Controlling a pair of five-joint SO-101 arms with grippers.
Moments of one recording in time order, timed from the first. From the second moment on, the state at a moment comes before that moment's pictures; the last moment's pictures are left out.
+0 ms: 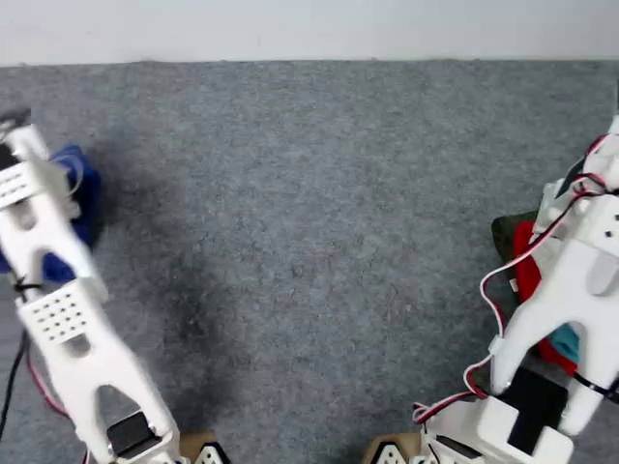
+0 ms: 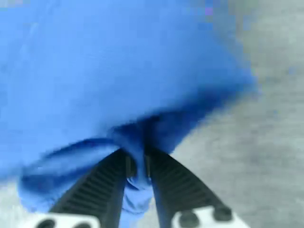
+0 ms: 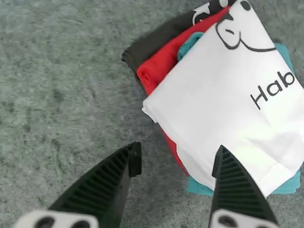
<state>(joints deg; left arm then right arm) -29.9 56.3 -64.5 99.1 -2.9 25.9 -5.3 -18.6 100.5 10.1</state>
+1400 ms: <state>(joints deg) 32.3 32.0 -57.2 99.4 -17.2 22.1 -11.0 -10.5 100.6 10.2</state>
